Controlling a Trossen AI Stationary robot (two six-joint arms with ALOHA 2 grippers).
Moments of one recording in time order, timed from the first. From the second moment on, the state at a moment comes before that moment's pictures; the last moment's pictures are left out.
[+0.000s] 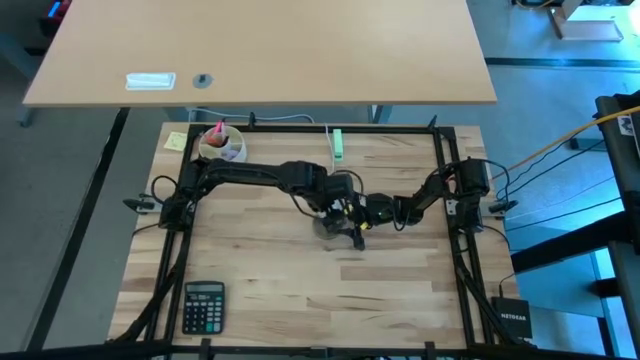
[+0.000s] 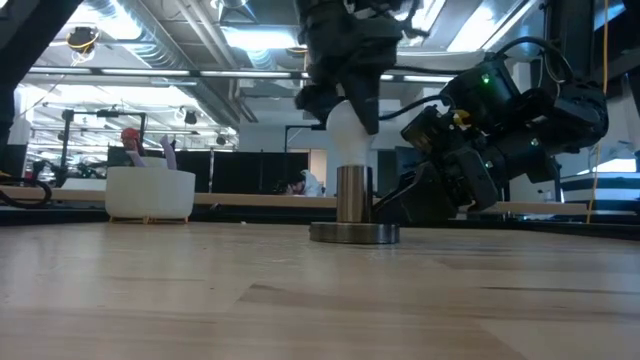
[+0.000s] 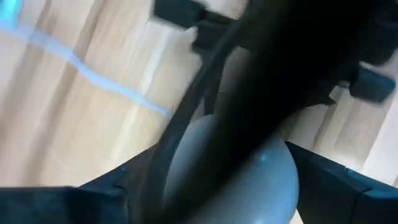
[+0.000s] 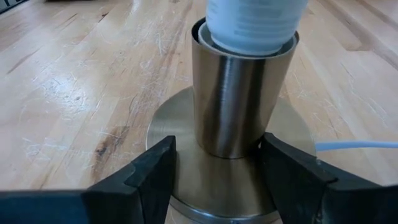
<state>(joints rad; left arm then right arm) 0.02 2.09 1.90 -1.01 -0.06 -0.42 -0.03 1.94 0.45 1.04 -0.13 -0.02</state>
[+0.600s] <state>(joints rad) 0.02 2.09 1.90 -0.99 -0.10 -0.59 -0.03 1.94 0.45 1.04 -0.12 -0.01</state>
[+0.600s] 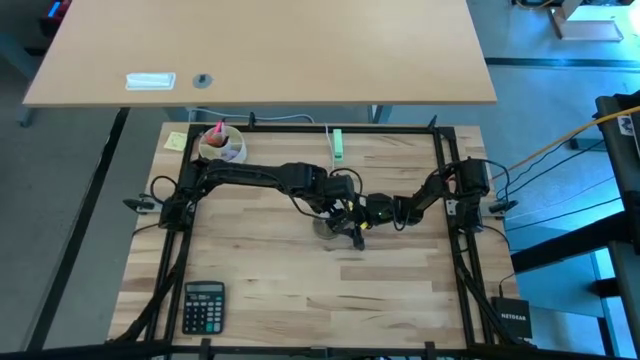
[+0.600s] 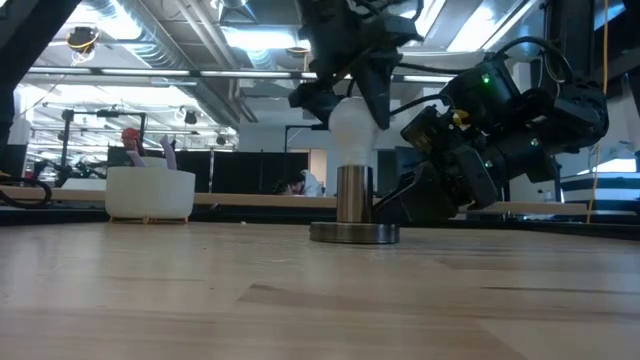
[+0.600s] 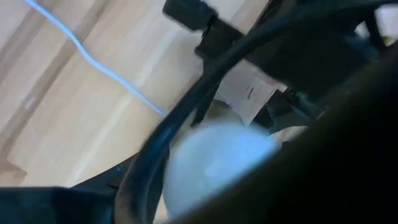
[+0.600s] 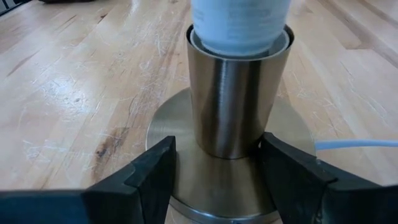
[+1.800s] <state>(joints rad) 0.00 2.01 1.91 -1.06 -0.05 0.59 -0.03 1.94 0.45 1.04 -0.12 -0.01</state>
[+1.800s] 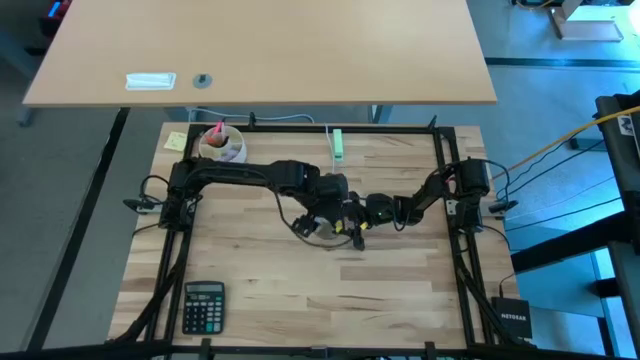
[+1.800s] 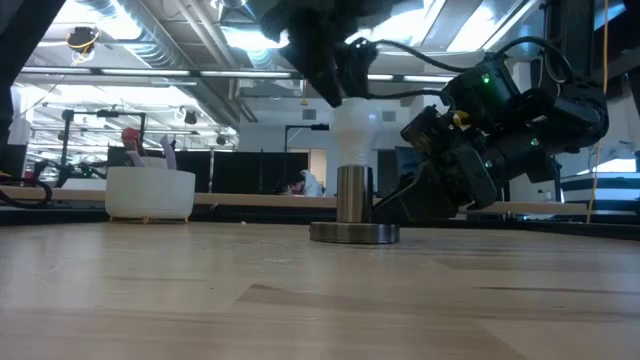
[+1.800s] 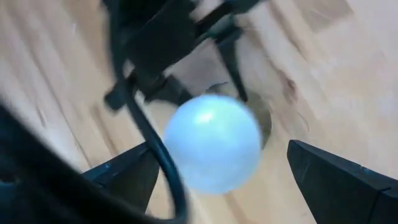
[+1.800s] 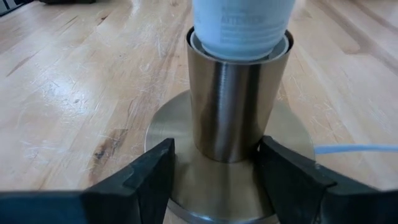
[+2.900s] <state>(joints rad) -0.01 2.06 1.90 -1.02 -0.09 0.79 -0.03 1.94 0.45 1.04 -0.13 -0.02</state>
